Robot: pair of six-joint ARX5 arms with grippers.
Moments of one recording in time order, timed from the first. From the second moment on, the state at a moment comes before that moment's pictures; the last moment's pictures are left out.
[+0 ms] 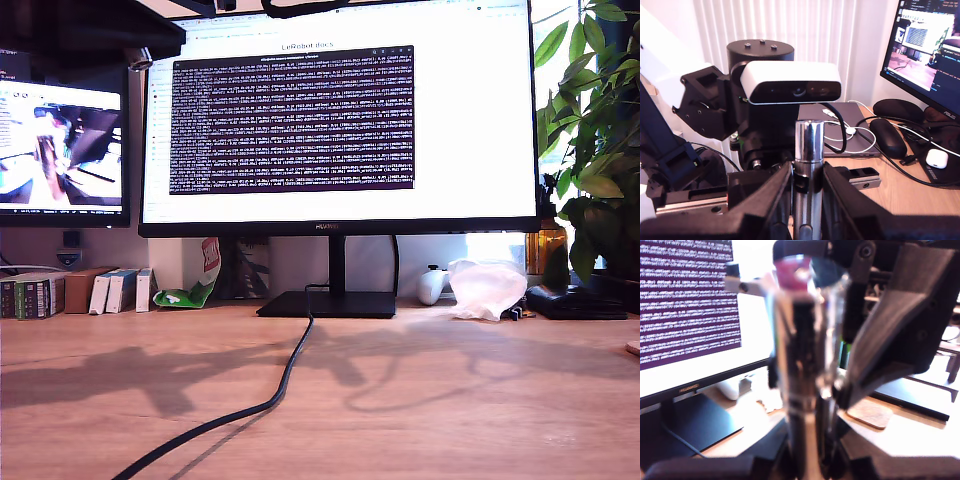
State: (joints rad) left arm -0.26 1.08 0.53 0.52 0.79 -0.13; right arm 0.71 1.80 1.54 -0.02 -1.01 -0.34
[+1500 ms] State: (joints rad) left arm -0.24 1.09 0.70 -0.30 0.26 0.54; right arm 0.39 1.80 1.54 -0.69 -0.37 -0.48
